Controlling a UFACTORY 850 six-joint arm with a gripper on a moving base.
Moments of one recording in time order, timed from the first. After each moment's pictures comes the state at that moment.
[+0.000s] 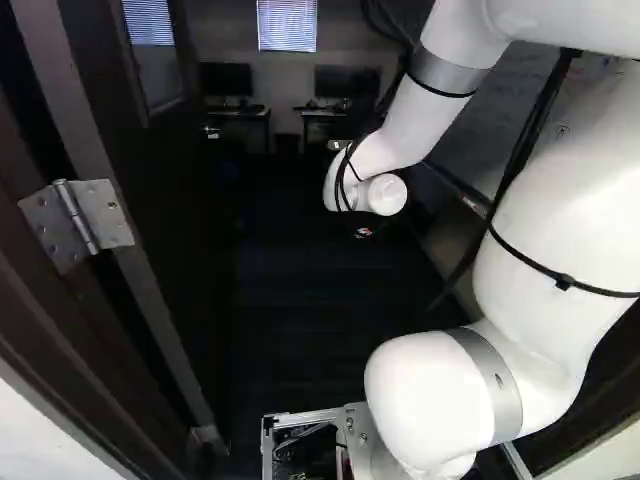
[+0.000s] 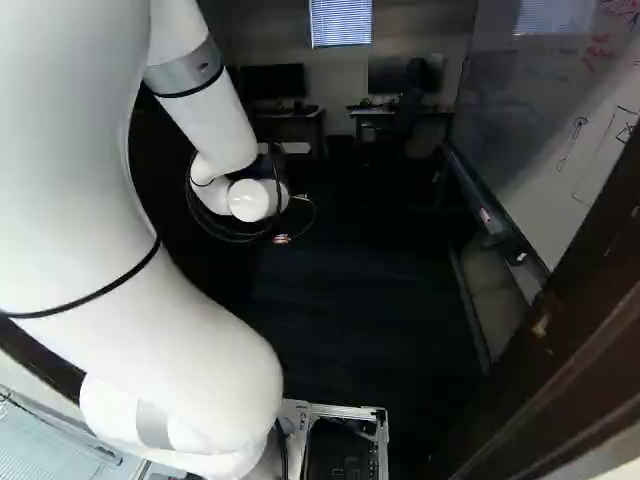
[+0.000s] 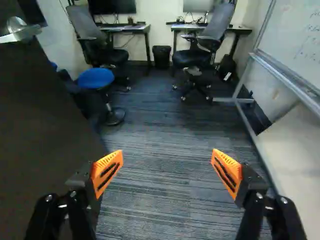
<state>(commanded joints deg) 2.0 0.9 -28.3 2.3 37.2 0.0</state>
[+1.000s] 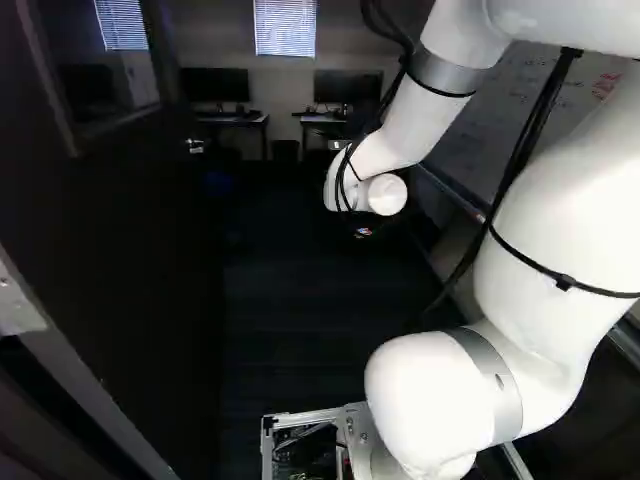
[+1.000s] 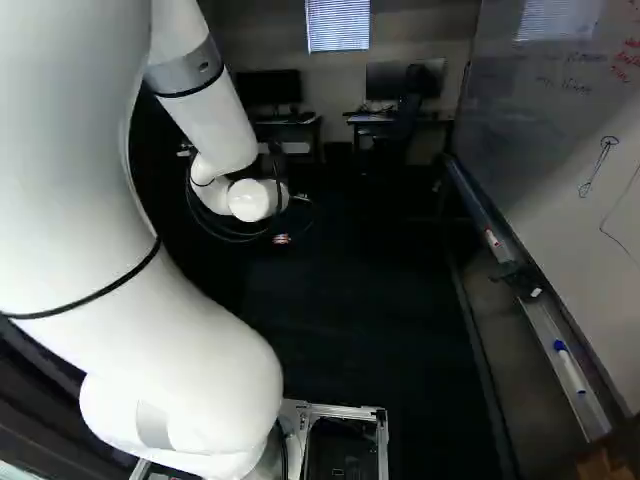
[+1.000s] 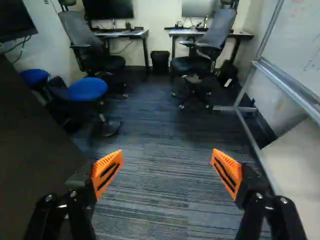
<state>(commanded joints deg) 2.0 0.9 -28.3 2.3 37.2 0.0</state>
